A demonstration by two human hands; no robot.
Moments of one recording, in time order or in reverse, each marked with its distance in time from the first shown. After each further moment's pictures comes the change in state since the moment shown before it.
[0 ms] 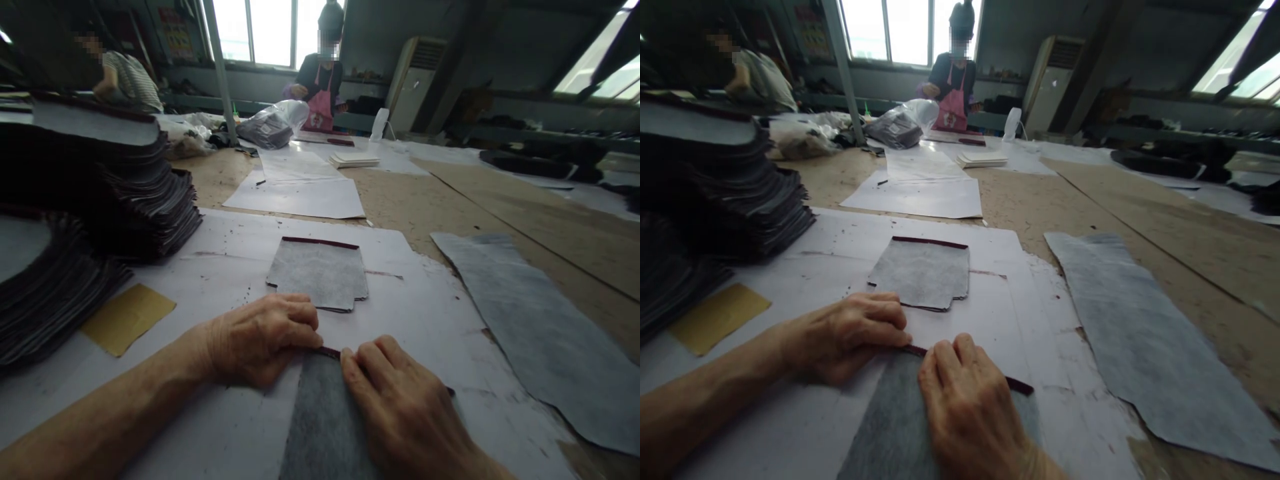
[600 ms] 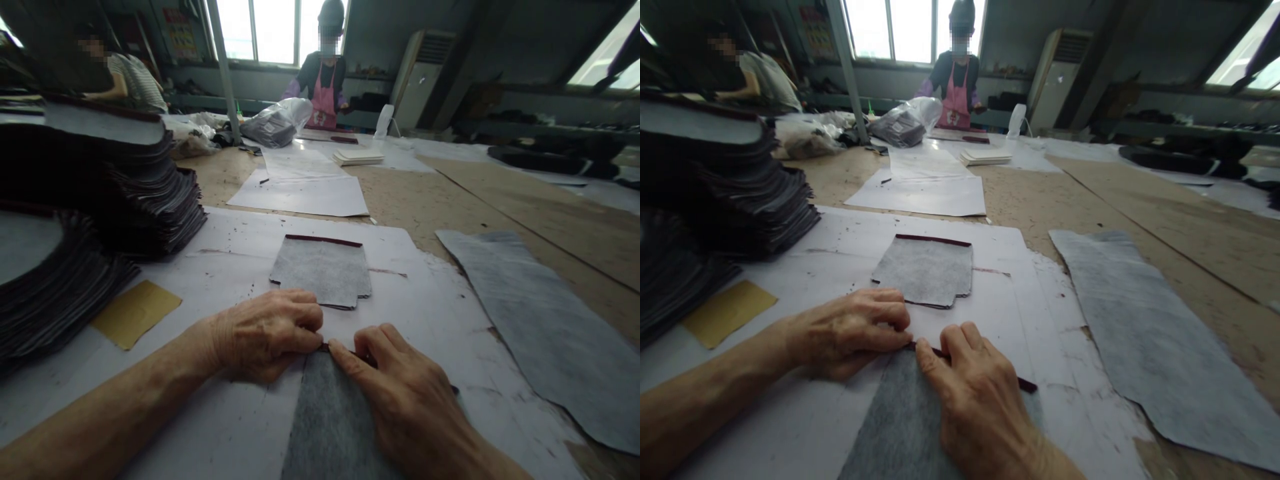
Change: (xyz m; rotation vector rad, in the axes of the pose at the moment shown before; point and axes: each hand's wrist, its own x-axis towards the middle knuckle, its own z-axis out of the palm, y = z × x) left_hand 0.004 0.004 -0.007 0.158 -0.073 0.077; right_hand -0.001 0.008 -0.002 0.199 -0.090 0.099
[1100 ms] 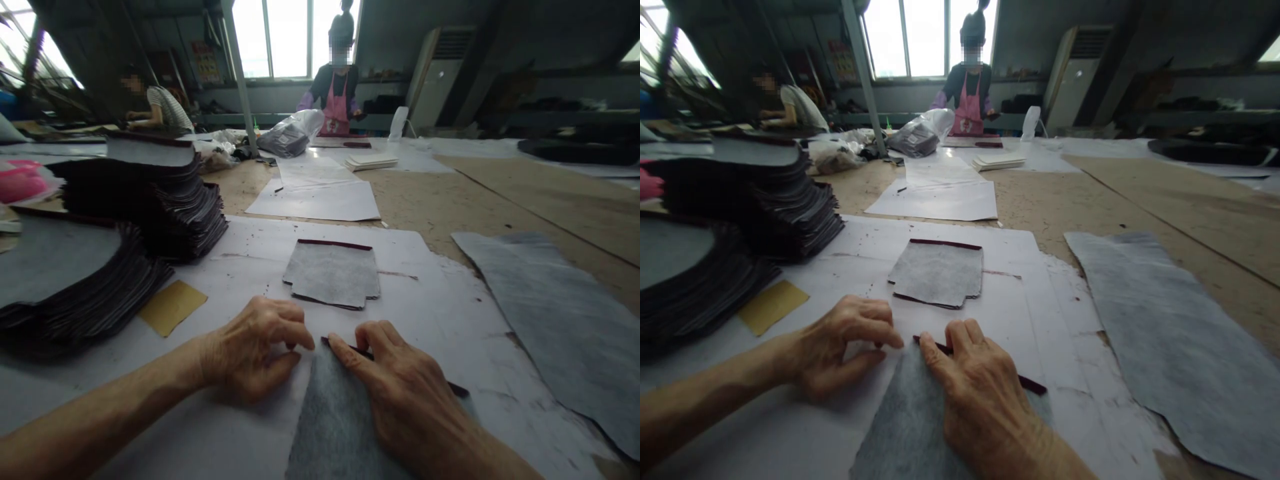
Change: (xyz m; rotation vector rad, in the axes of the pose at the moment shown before) left_hand -0.019 0.027 -0.001 -0.171 0.147 -0.334; right_hand -0.002 0.004 0.006 0.060 -0.105 0.003
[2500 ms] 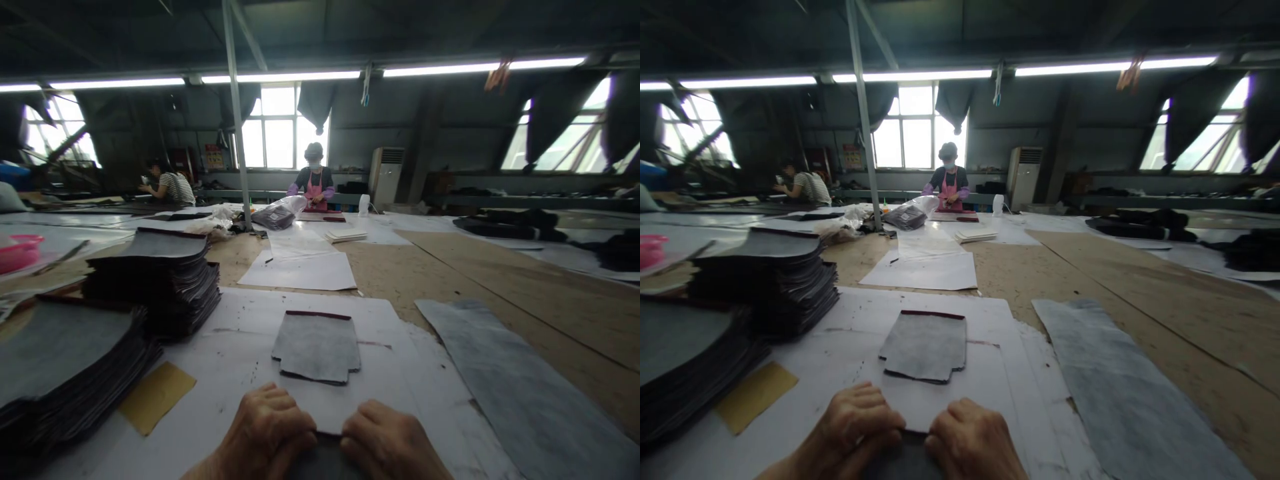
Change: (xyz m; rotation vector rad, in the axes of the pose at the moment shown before) left_hand 0.003 0.001 0.039 0.129 0.383 0.014; right_hand -0.001 0.021 -0.005 -0.021 0.016 0.030
